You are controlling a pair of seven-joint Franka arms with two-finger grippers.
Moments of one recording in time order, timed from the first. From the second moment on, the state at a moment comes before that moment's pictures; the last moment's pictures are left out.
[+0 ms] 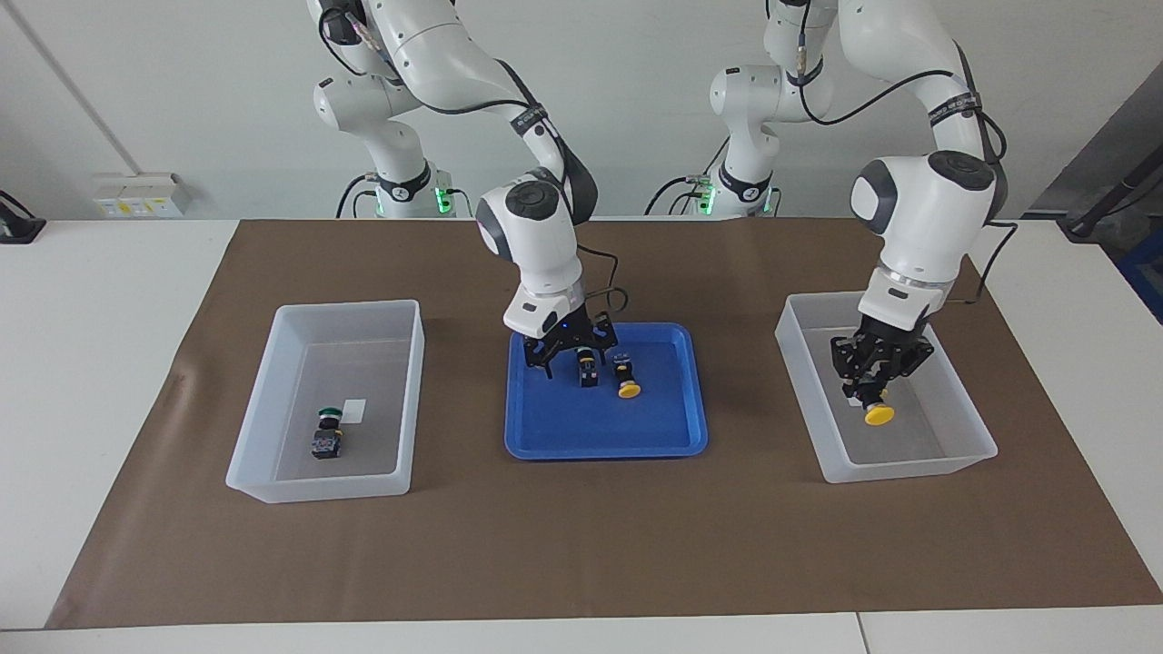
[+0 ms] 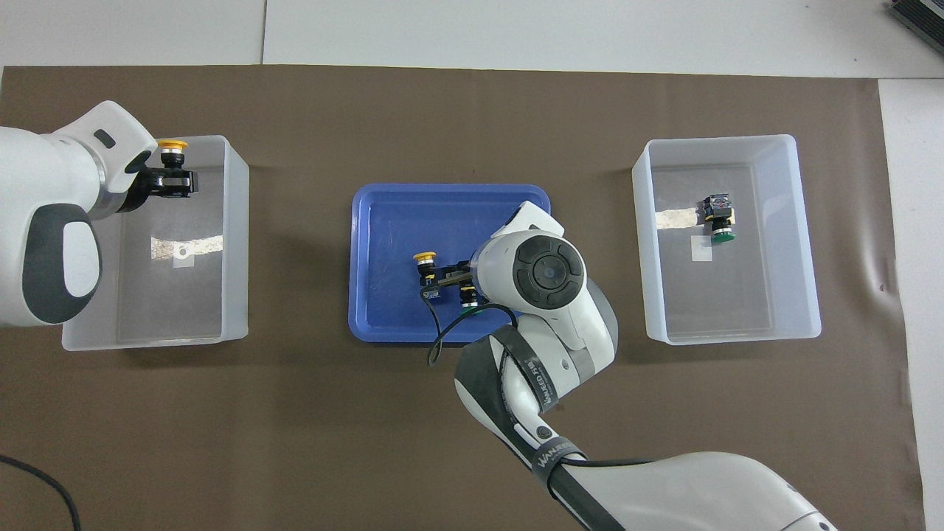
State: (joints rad) left arm -0.07 0.16 0.05 -1.92 -0.02 2.39 0.07; right arm 0.57 0.39 0.01 -1.88 0.07 2.49 0.36
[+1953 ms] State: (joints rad) left arm -0.04 0.36 0.03 -1.97 -0.03 2.63 0.15; right arm 0.04 0.21 -0.02 -2.02 0.05 2.29 -0.55
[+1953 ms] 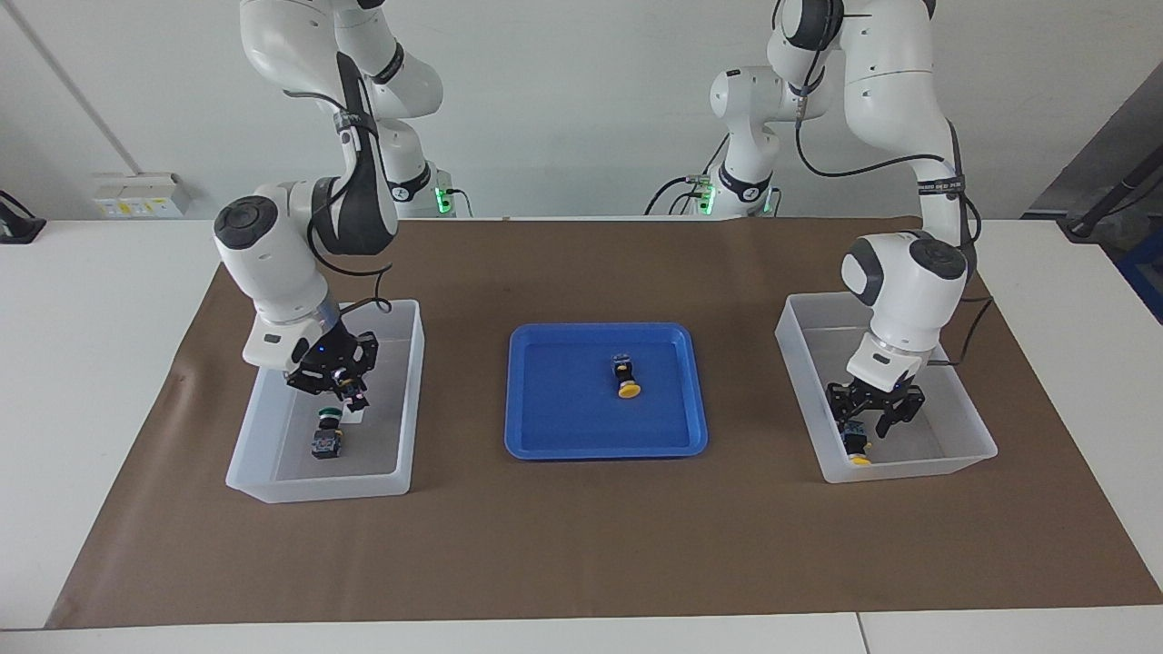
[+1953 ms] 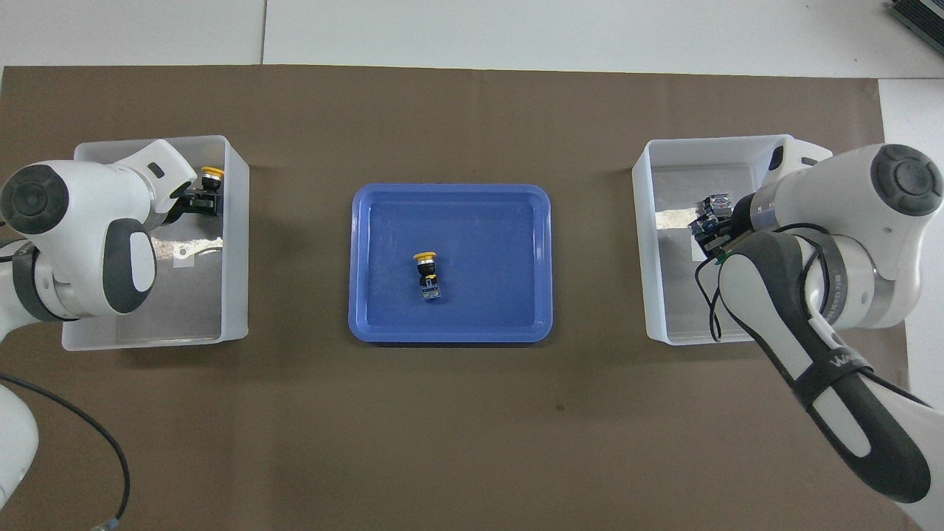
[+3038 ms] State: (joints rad) left arm -0.34 0.27 0.01 -1.82 -0.03 2.33 -0.30; right arm 0.05 0.11 -0.01 -2.01 0.05 2.36 -0.15
